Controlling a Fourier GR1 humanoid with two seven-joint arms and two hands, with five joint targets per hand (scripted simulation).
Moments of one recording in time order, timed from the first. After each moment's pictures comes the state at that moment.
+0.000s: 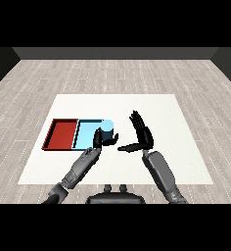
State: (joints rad) left arm -0.50 0.04 -0.45 -1.01 0.29 0.56 -0.48; right arm -0.31 -0.10 0.31 -1.61 -0.27 -0.18 -0.16
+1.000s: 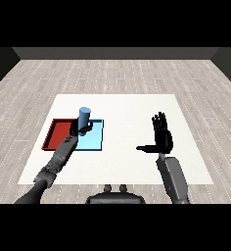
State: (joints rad) left arm -0.74 0.26 -0.24 -0.46 0.20 0.48 -0.30; right arm -0.16 -0.15 0.12 -1.70 -0.36 -0.10 -0.25
